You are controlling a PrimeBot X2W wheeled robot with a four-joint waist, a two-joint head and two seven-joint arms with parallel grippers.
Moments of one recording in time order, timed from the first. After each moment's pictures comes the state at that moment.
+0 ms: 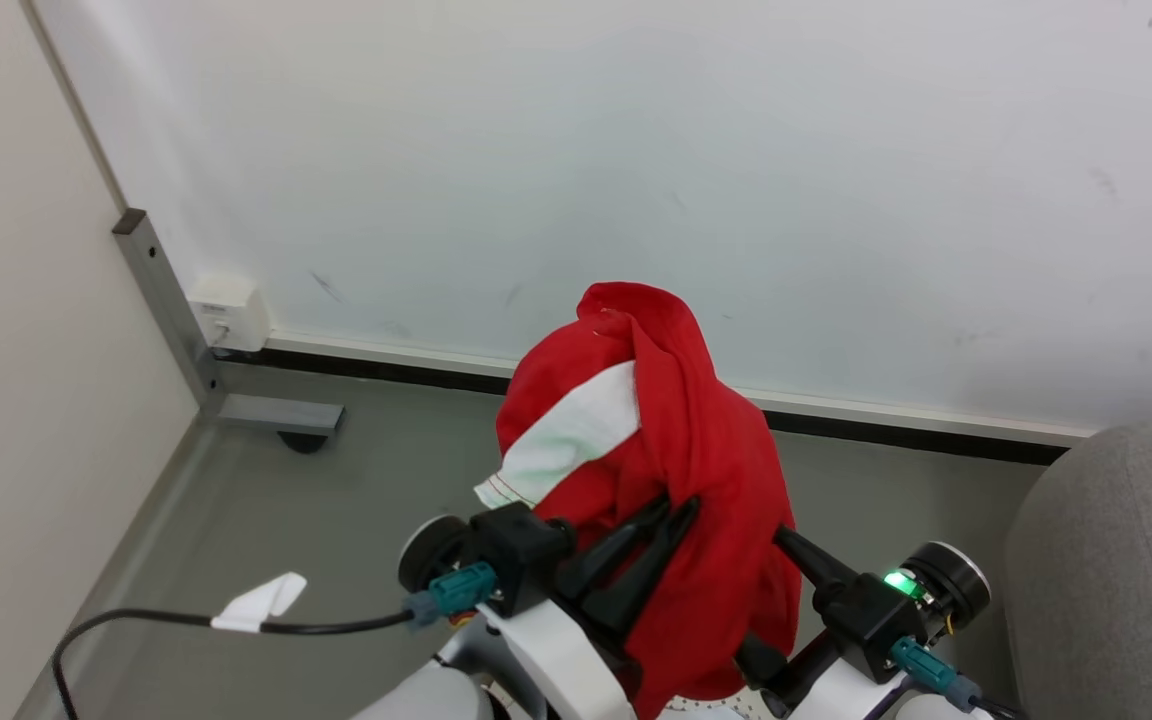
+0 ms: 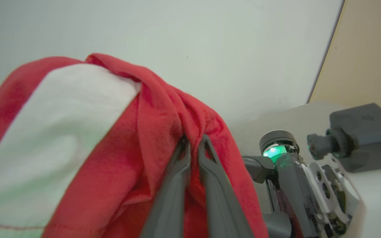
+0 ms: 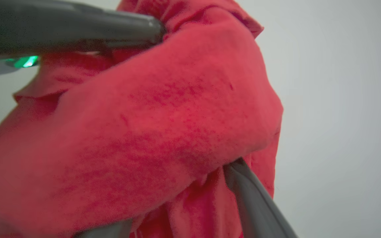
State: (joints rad) left arm -0.50 0.31 -0.90 0.03 -0.62 0.07 -0.11; right arm -0.36 -0.16 0.63 0.37 0.24 0.13 -0.26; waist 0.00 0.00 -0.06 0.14
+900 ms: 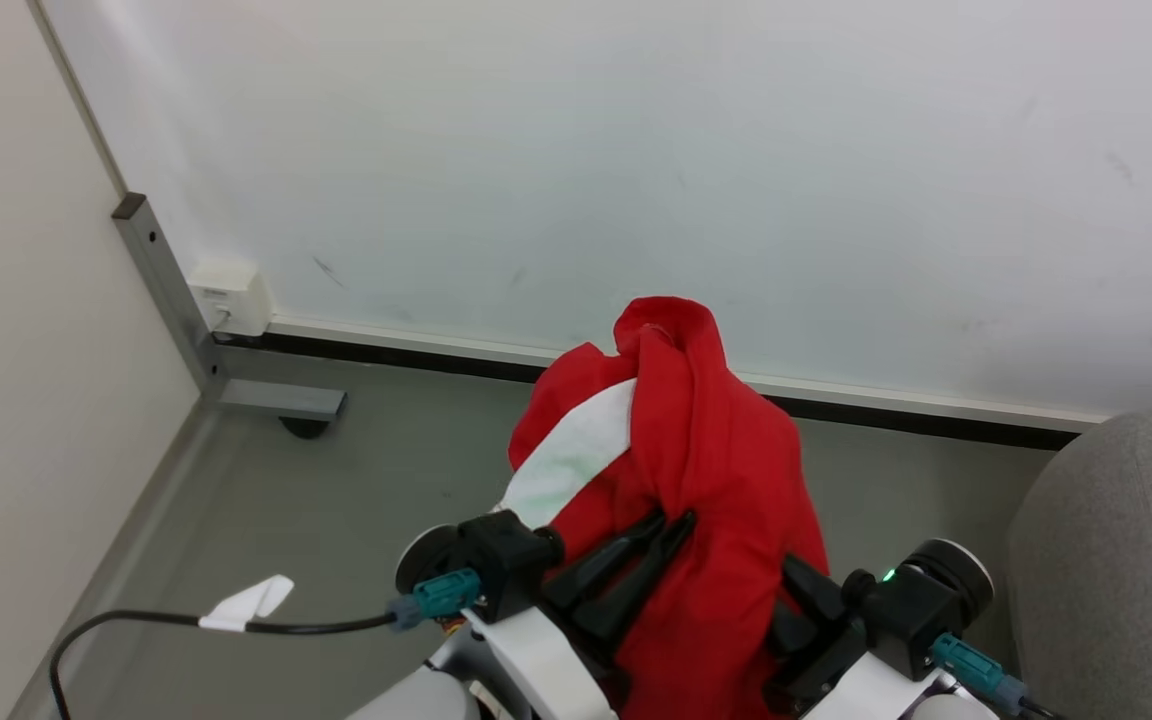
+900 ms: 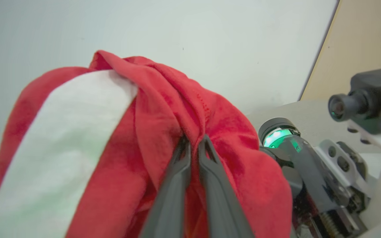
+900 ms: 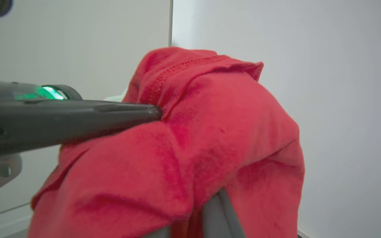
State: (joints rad) left arm -0.49 0.32 -0.91 0.06 -0.64 0.07 -0.12; right arm -0.34 -0.18 0.66 0.25 0.39 0.13 -0.26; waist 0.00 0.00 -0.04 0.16
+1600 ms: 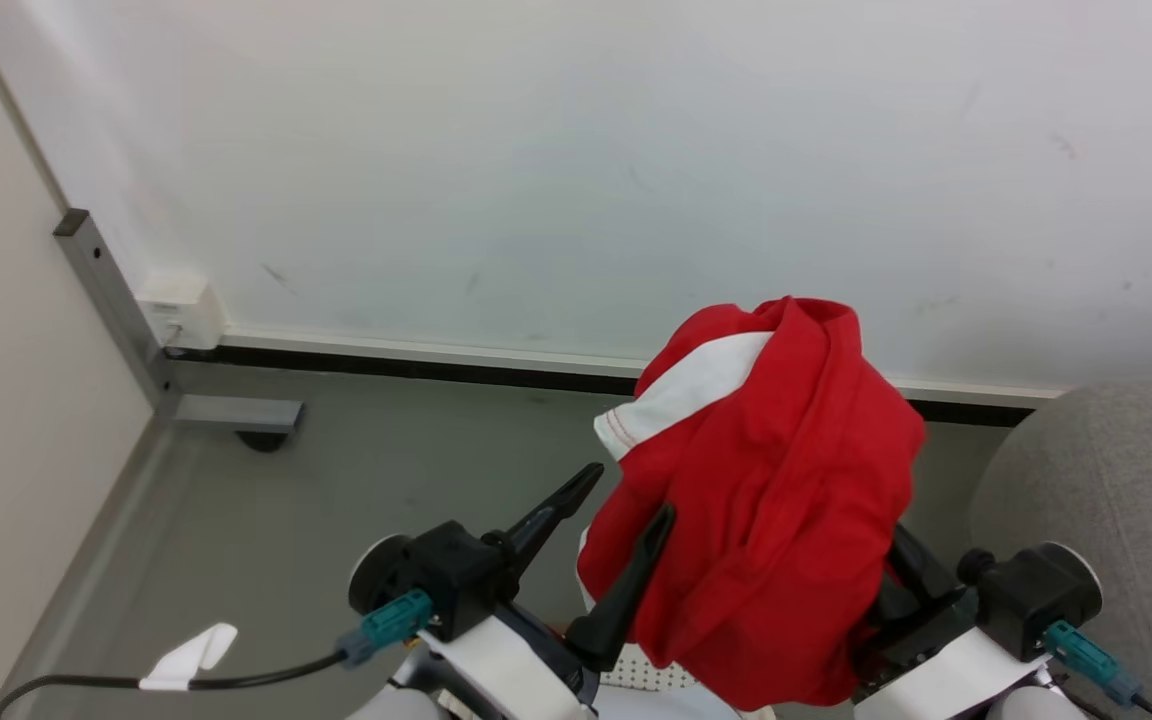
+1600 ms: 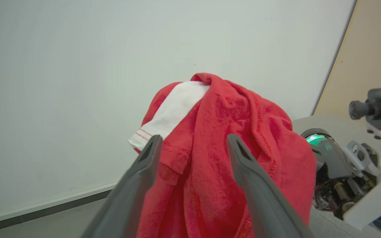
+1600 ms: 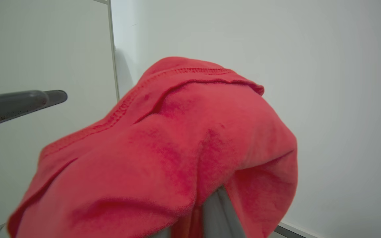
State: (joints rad) left arm -0.44 0.35 -0.88 -0.02 -0.64 0.13 -0.19; right arm -0.27 -0.20 0.47 0.23 0.39 0.13 -0.26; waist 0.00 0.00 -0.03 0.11
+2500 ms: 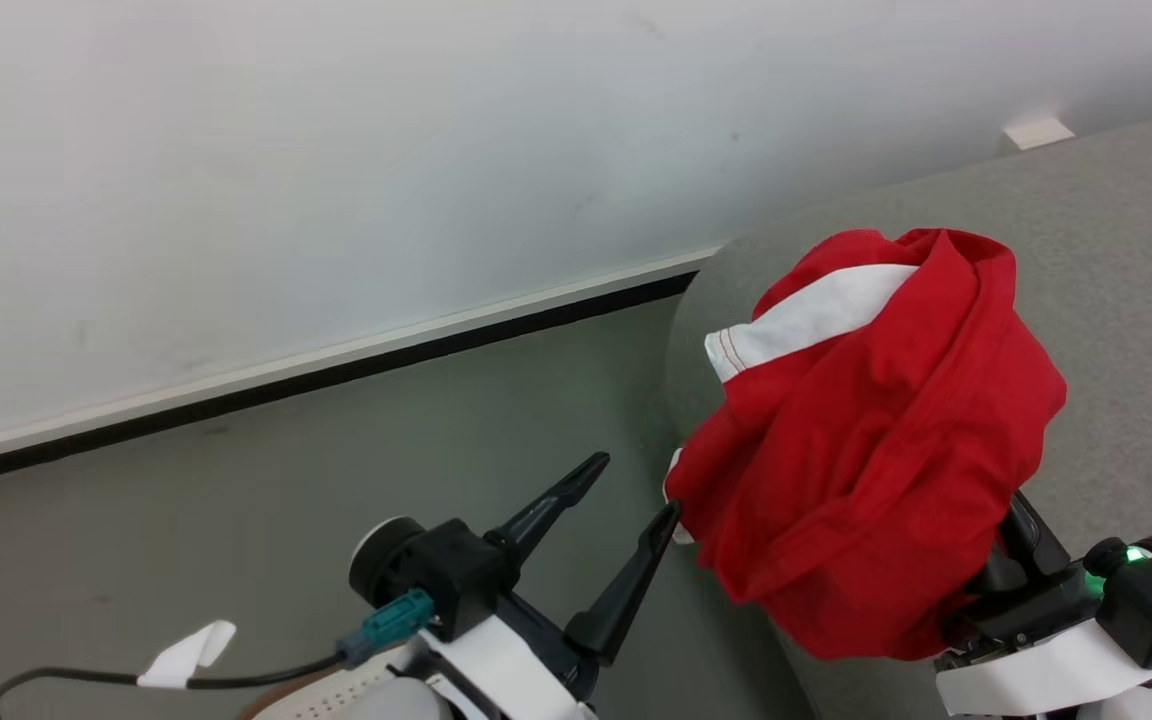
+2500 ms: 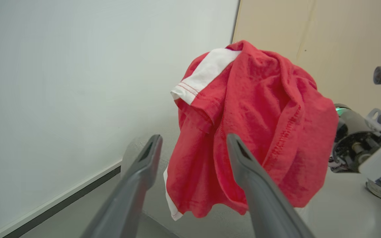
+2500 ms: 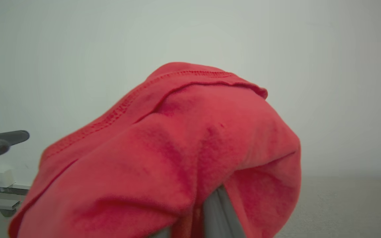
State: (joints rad) left arm -0.47 0.37 -0.89 0.00 -0.59 0.10 -0.23; right arm -0.19 -0.22 0.26 0.06 0.34 0.13 -0.26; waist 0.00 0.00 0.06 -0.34
